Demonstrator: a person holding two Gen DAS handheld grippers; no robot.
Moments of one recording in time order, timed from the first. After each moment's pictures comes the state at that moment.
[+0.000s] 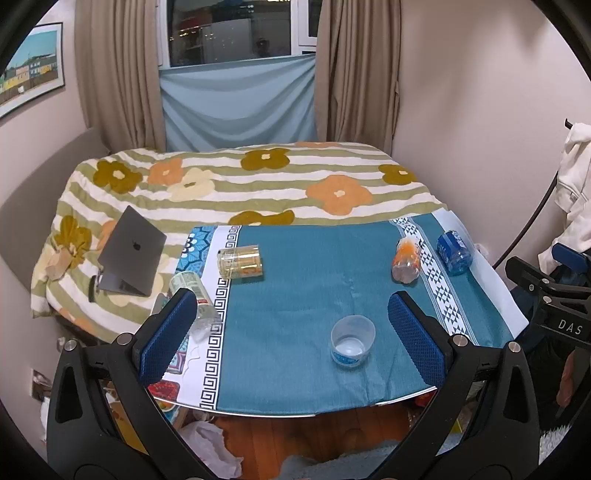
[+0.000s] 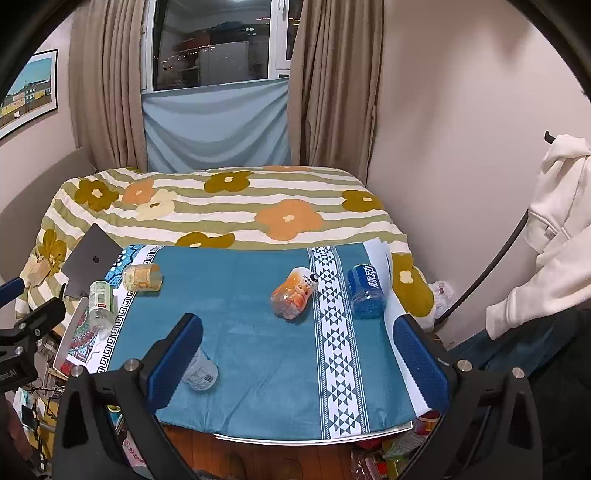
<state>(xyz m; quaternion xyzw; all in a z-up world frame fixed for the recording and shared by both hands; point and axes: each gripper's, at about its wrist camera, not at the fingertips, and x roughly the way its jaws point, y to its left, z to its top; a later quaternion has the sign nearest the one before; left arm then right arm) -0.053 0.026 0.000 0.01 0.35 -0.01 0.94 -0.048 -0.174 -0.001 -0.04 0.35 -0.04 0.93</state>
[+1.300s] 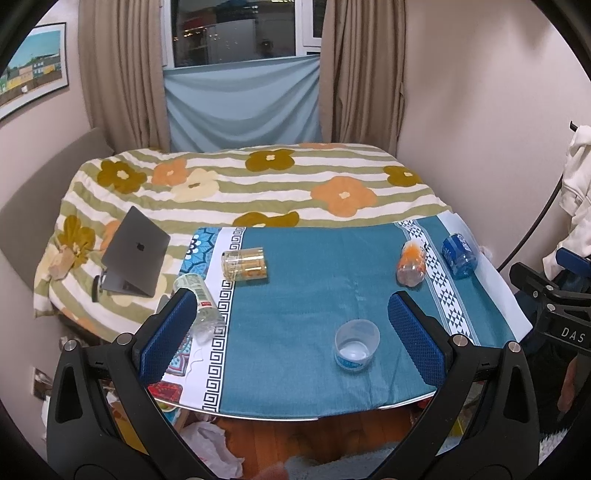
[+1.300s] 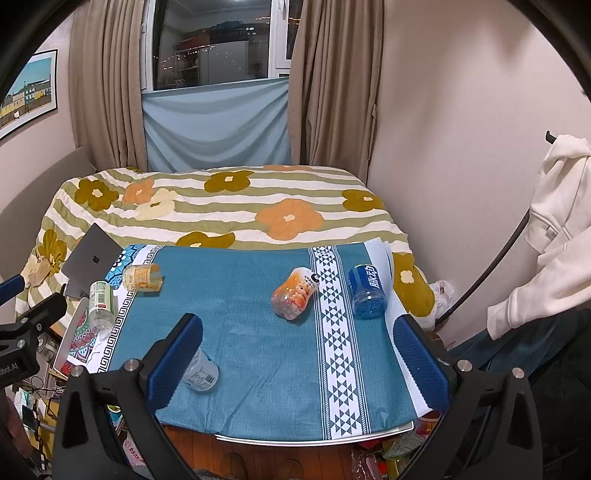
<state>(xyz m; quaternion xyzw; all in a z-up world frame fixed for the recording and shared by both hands) -0.052 0.038 0.000 0.01 0.35 -0.01 0.94 -0.047 -0.173 -0.002 -0.04 0.35 -0.04 0.93</state>
